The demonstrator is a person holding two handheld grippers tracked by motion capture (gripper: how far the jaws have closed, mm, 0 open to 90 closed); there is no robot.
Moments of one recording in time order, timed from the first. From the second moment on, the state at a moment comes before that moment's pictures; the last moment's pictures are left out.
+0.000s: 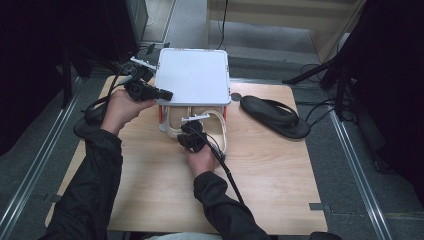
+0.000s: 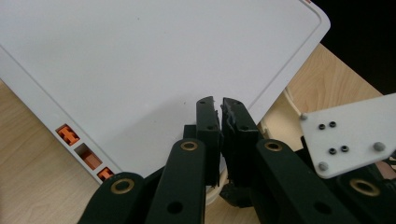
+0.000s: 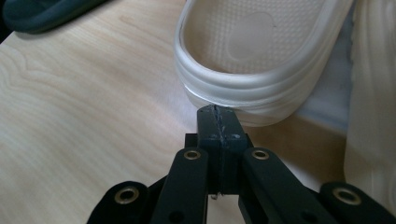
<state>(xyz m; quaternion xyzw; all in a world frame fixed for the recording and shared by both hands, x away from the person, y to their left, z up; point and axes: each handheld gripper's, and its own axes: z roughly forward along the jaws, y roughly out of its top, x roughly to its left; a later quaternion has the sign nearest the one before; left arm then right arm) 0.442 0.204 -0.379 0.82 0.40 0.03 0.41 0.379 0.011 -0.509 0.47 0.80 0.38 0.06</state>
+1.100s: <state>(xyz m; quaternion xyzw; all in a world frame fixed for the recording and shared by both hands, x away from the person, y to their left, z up) 0.442 0.205 -0.380 0.82 0.40 0.03 0.42 0.339 -0.023 -0.474 0.42 0.80 0.42 0.03</state>
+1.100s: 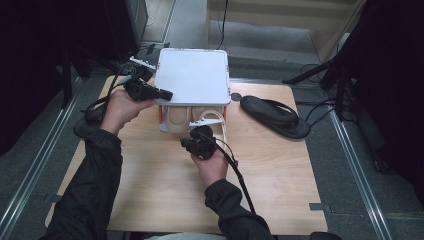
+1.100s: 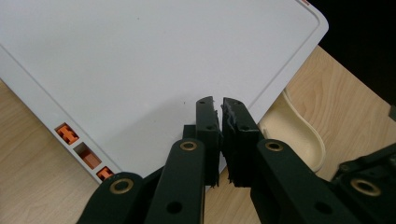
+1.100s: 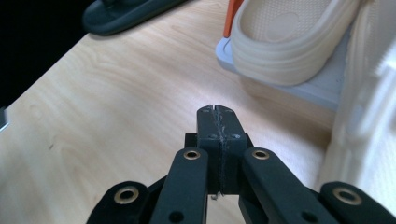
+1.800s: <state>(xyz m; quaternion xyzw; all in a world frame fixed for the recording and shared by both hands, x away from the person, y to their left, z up) 0.442 0.205 -0.380 0.81 0.40 0.03 0.42 0.284 -0.096 -0.465 0.41 0.81 0.41 0.07</state>
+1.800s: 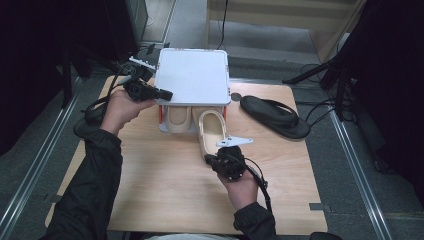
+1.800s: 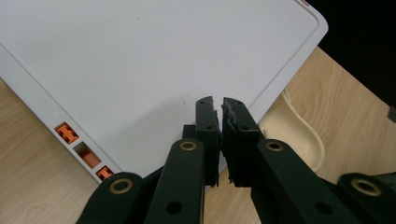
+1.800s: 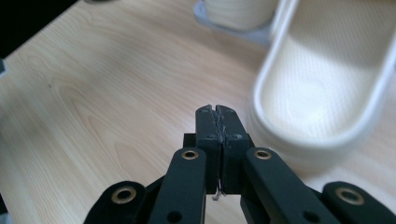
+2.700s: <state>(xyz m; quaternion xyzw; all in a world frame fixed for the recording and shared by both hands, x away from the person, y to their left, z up) 0.441 0.205 -0.380 0.81 0.40 0.03 0.42 0.302 -0.130 -0.513 0.47 0.80 0.37 0.06</state>
